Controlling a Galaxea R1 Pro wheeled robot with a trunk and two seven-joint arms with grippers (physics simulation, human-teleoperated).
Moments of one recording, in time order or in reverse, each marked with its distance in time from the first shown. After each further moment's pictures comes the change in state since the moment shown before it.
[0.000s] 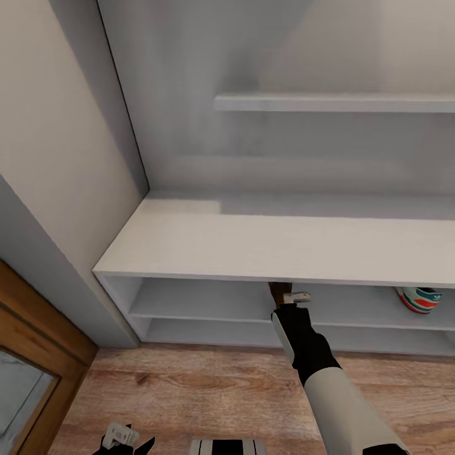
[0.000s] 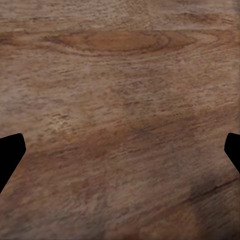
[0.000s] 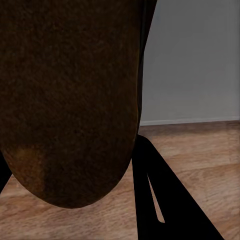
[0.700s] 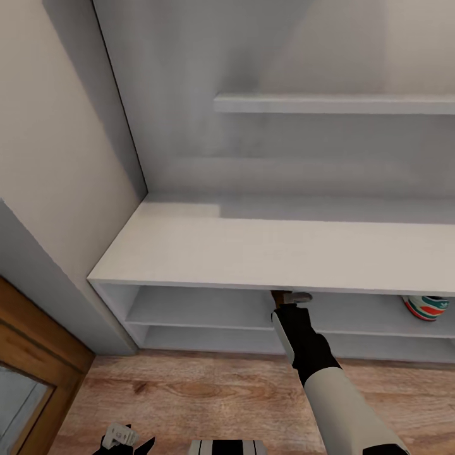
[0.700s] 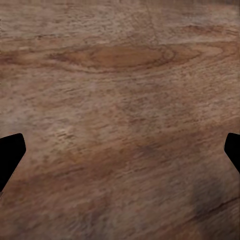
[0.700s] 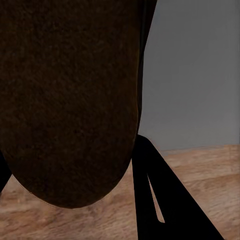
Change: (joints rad) left arm 0.000 0.000 0.000 0.000 0.000 0.000 0.001; right arm 0.000 0.000 0.000 0.000 0.000 0.000 0.000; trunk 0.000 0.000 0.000
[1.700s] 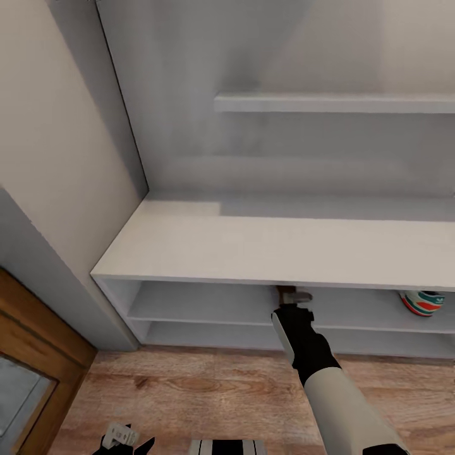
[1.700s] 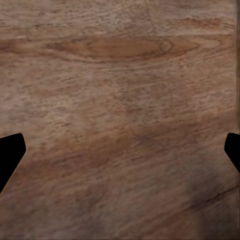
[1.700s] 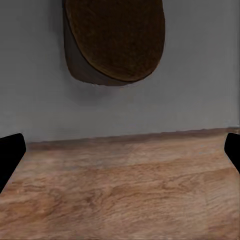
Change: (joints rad) left arm 0.000 0.000 0.001 0.000 0.000 0.000 0.000; right arm 0.000 0.000 0.000 0.002 -0.002 -0.001 -0.004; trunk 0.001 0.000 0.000
